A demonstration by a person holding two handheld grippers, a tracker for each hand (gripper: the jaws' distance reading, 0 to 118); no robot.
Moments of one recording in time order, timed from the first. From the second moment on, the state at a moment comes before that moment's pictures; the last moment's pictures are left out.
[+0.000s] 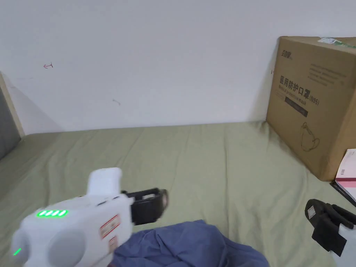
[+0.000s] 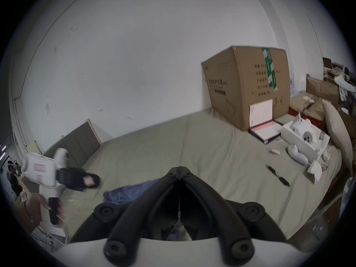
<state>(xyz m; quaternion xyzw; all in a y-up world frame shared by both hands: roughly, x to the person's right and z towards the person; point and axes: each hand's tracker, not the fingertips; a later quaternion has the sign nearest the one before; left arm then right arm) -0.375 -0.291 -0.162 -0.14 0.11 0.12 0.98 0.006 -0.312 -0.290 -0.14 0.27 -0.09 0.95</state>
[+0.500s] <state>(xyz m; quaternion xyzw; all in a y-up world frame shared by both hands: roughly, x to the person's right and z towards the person) -0.367 -0.332 -0.066 -0.05 0.27 0.07 0.96 -0.025 -0.320 -0.260 -0.04 0.24 -0.05 0.97</state>
